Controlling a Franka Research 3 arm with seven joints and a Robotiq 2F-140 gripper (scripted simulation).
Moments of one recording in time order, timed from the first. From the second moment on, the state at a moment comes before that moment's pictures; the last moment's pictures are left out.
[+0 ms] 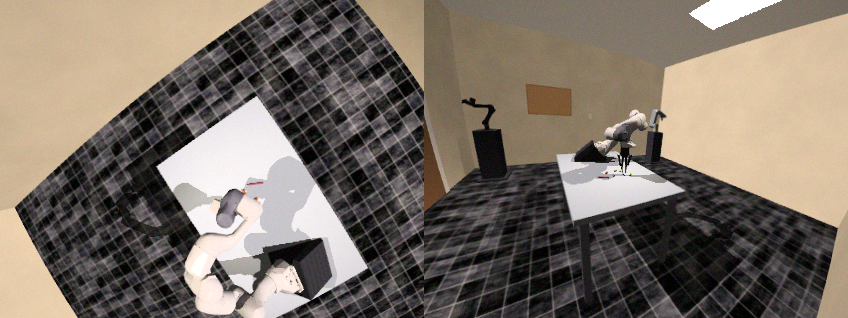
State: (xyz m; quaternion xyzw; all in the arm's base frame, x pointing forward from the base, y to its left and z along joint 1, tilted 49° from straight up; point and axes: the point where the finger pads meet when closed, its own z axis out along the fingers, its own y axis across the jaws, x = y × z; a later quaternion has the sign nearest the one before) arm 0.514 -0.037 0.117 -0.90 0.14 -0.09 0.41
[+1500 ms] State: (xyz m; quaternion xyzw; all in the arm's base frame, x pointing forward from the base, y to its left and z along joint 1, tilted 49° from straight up) arm 0.518 -0.025 0.106 -0.90 0.14 -0.09 0.41
